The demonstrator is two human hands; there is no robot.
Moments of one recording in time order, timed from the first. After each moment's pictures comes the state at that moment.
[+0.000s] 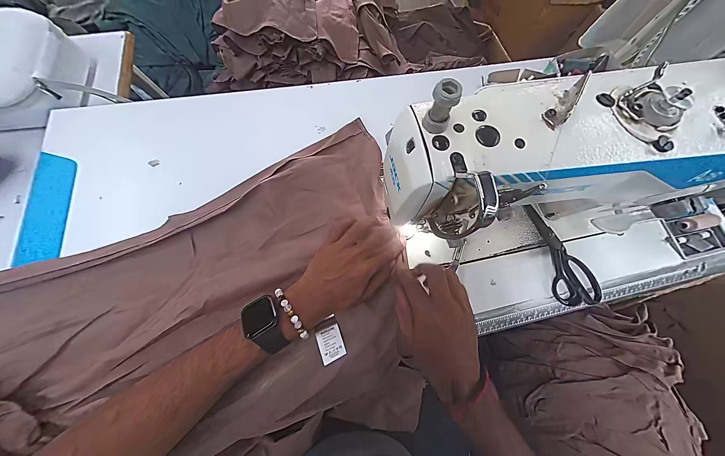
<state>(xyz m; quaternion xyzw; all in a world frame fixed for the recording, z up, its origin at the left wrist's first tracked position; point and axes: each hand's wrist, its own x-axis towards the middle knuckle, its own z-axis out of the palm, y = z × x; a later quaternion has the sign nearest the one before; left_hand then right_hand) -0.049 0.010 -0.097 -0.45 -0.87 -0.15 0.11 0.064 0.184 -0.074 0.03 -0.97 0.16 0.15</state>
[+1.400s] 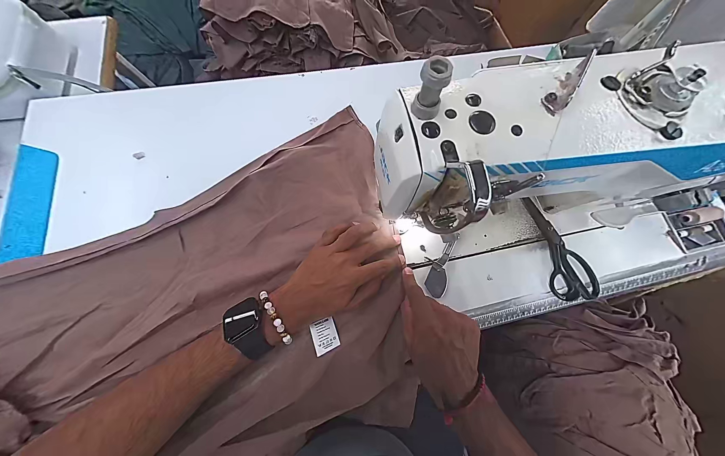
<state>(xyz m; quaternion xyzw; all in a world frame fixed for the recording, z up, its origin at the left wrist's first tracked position) -0.043 0.002 -0.095 -0.50 -0.85 -0.16 0.06 0.083 0.187 -0.082 -0.01 -0.99 0.09 0.14</state>
